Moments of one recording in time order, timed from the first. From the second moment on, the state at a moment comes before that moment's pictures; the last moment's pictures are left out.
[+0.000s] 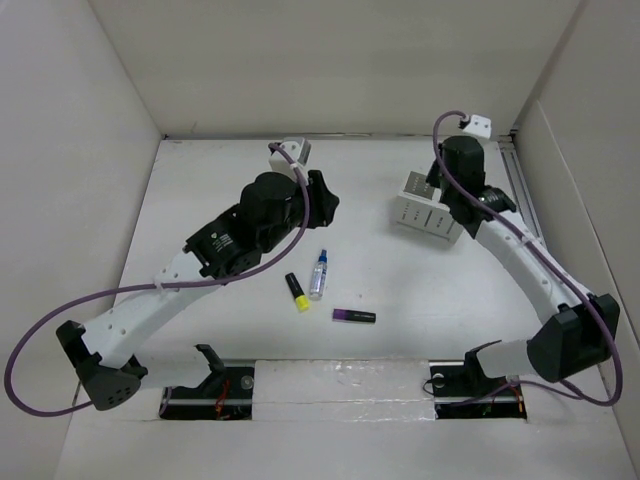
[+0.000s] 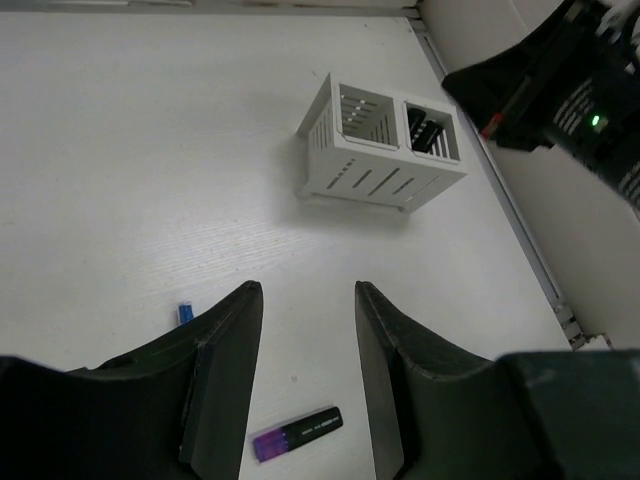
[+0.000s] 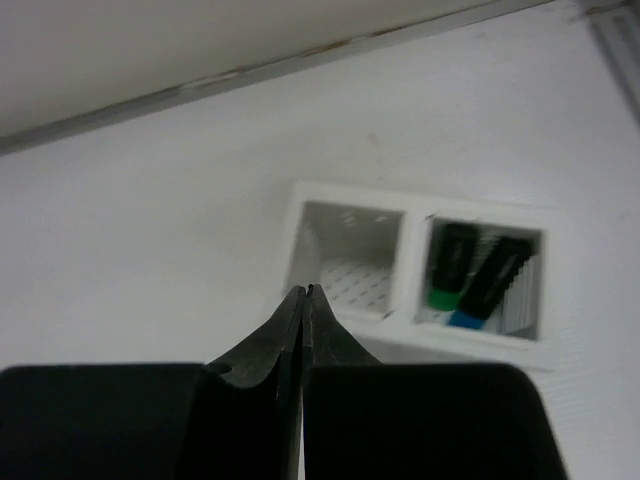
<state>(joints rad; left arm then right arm) -0.89 1.18 1.34 -0.46 -0.30 -0.52 0.31 1.38 1.27 -0.28 0.47 0.37</state>
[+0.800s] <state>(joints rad) -0.44 1.07 1.52 -0.56 -0.01 -0.47 1.09 1.87 1.42 -0.38 0.27 0.51</state>
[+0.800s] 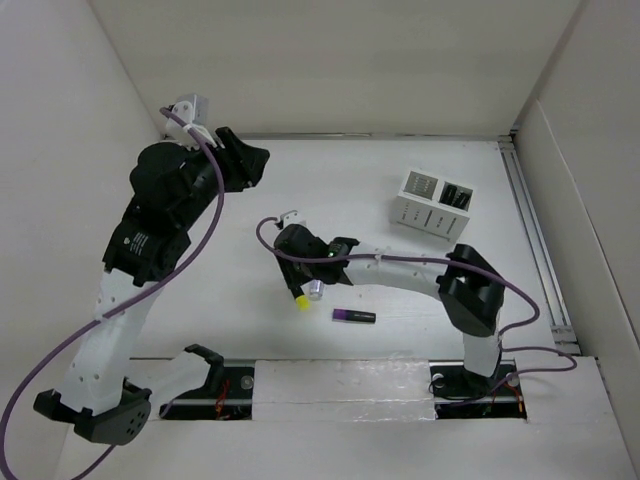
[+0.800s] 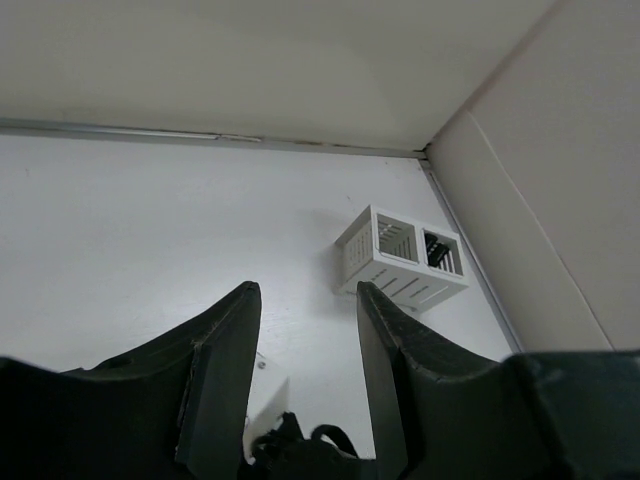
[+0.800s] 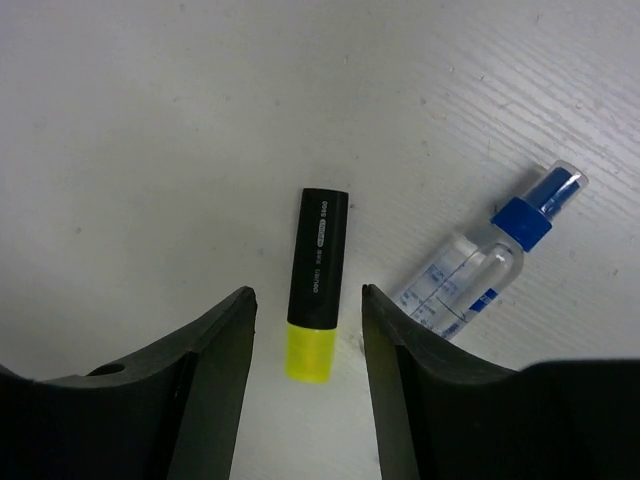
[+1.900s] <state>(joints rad) -0.45 1.01 1.45 -0.56 0.04 -0.47 1.09 2.18 1.66 -0.51 0.28 0.45</state>
